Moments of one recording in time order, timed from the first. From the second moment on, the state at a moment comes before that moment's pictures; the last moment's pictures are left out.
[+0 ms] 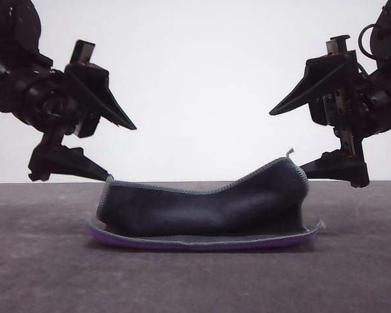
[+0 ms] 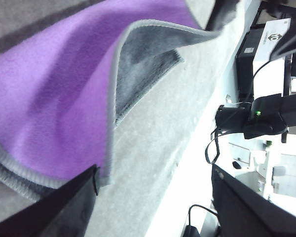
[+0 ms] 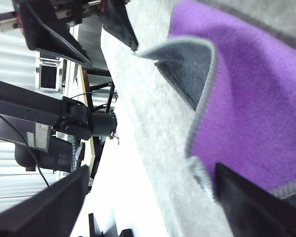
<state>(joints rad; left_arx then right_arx) -0.22 1.83 1.30 -1.04 1.01 0.29 0.10 1.86 1.20 -1.08 -1.23 -0.45</state>
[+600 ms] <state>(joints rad) -0.15 1.58 1.30 -1.05 0.81 0.26 0.02 1.50 1.20 -1.17 -1.12 -0.48</state>
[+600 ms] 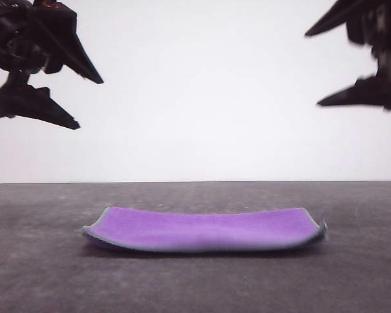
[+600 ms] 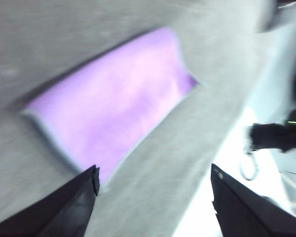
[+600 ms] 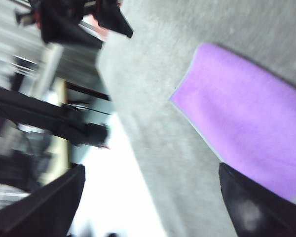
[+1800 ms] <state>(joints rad) -0.05 1.58 1.30 -1.07 0.57 0.17 0.01 1.50 0.95 -0.70 -0.74 -0.05</state>
